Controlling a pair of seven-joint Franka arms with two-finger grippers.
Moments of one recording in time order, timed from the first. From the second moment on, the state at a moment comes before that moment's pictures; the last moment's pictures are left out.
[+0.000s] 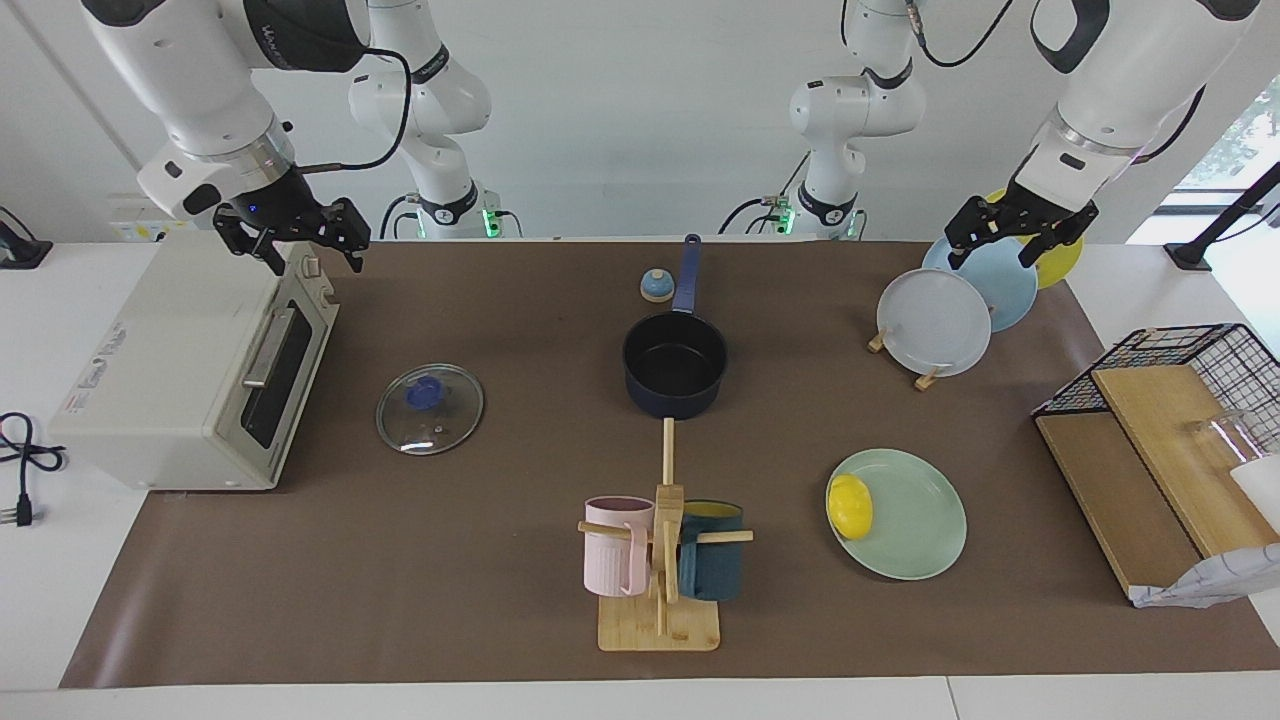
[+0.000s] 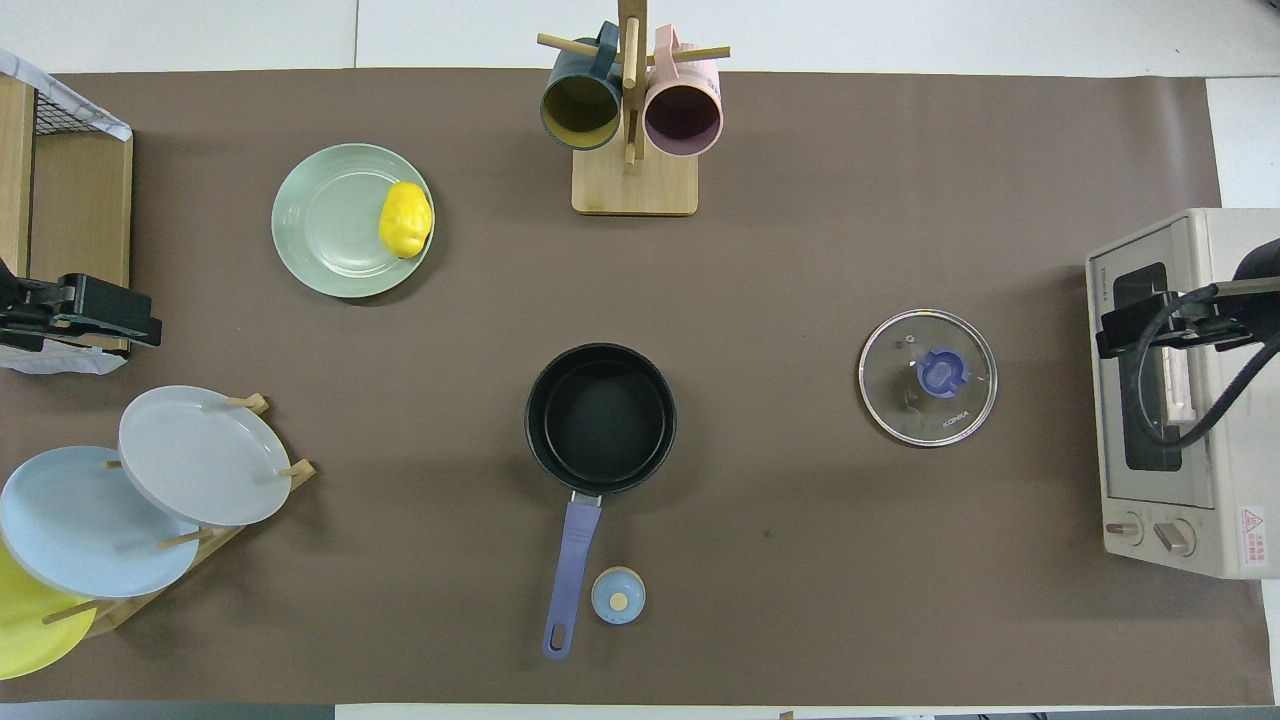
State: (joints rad) left arm -0.04 -0.03 -0.04 -1.59 -0.02 1.50 -0.03; right arm -0.01 -0.04 -0.01 -1.65 -0.01 1.52 -0.04
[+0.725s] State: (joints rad) left arm -0.04 -0.03 -0.04 -1.59 -0.02 1.50 -0.03; right arm -0.01 -0.05 0.00 -1.69 -0.01 1.53 -0.04
